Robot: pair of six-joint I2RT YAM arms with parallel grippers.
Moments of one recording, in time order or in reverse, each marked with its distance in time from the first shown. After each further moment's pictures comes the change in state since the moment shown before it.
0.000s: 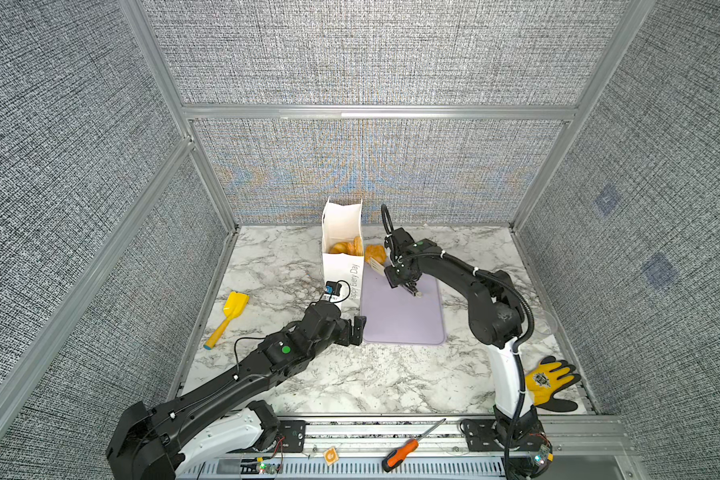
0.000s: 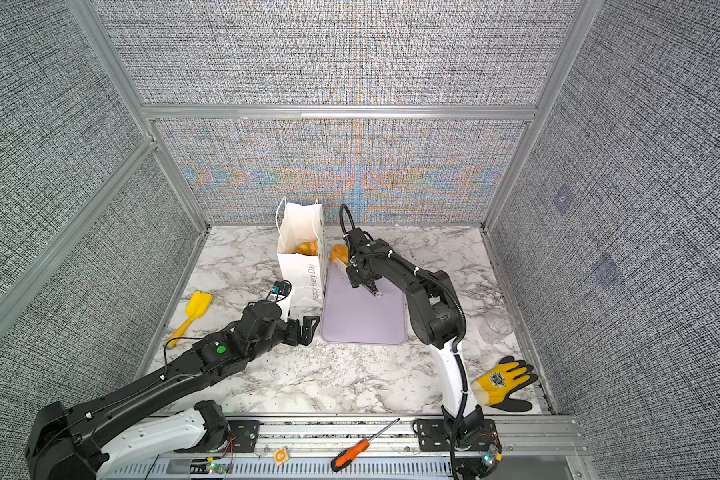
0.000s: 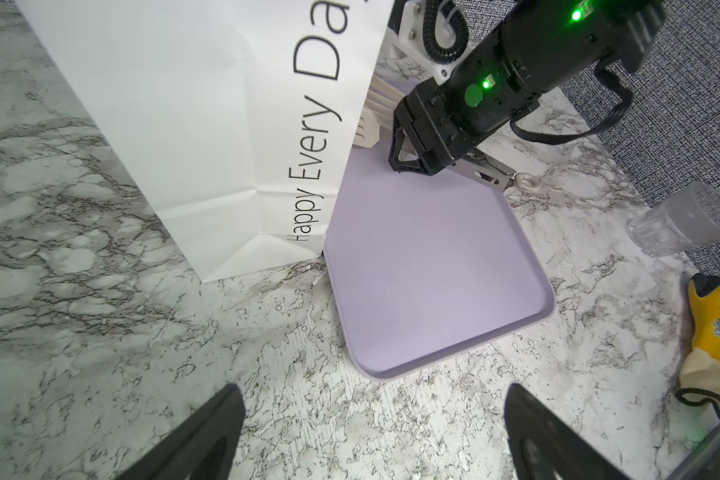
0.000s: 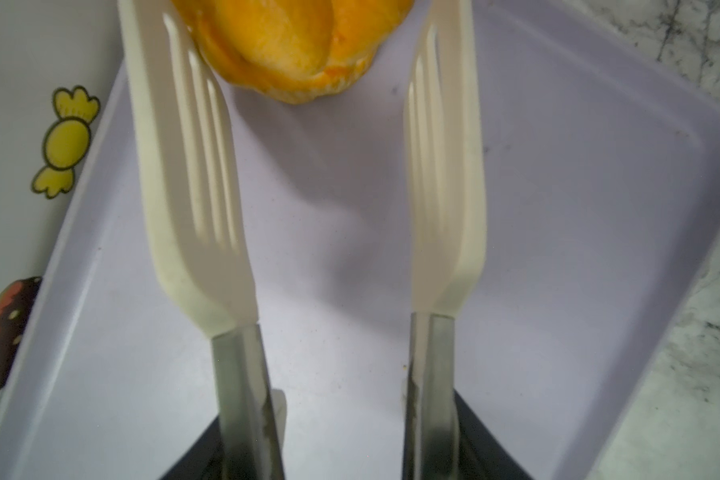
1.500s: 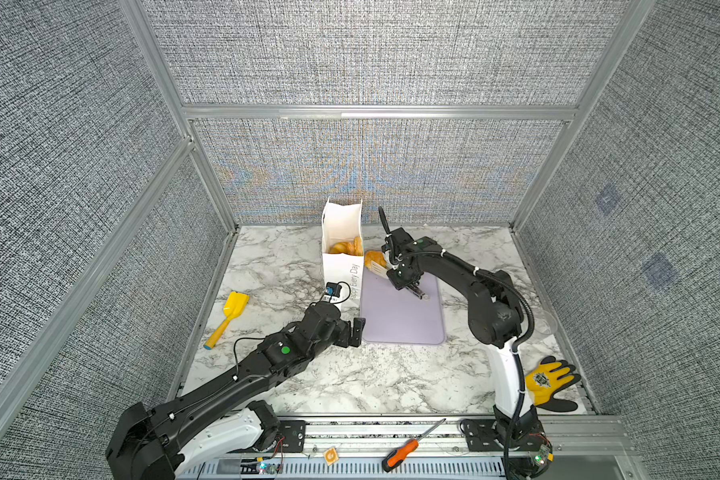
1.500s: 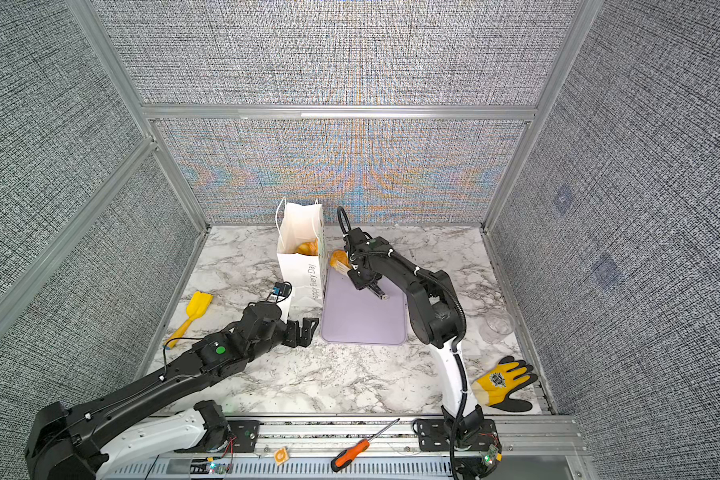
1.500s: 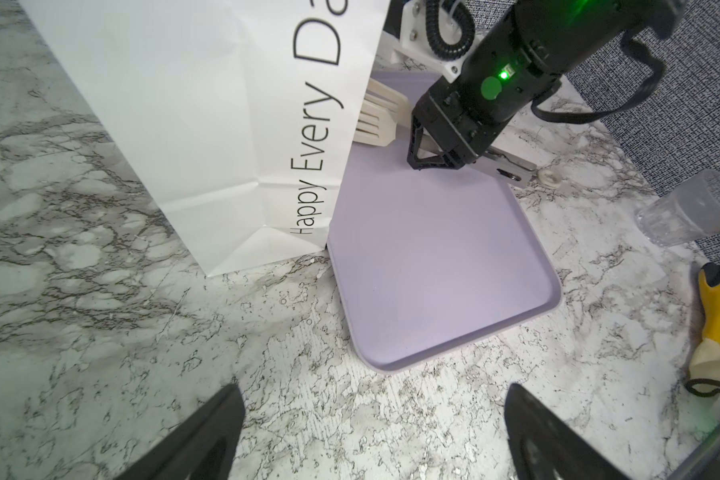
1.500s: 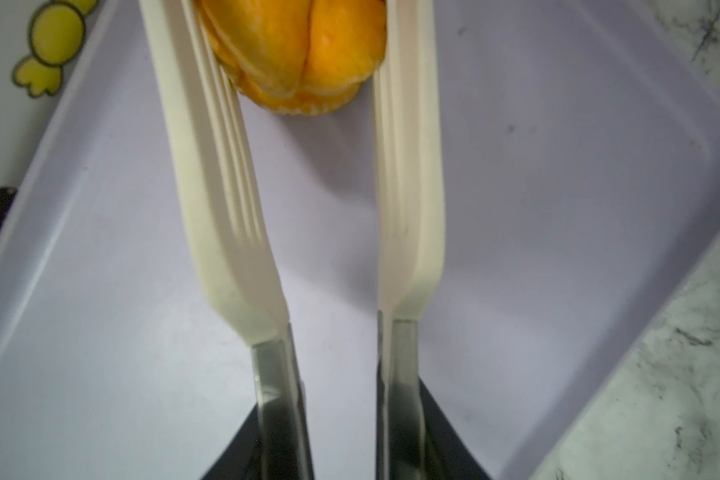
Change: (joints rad) left arm 0.000 -0.011 -0.002 -0.021 0.000 0.010; right arm 0.003 -0.023 0.000 -0.096 -0.007 -0.142
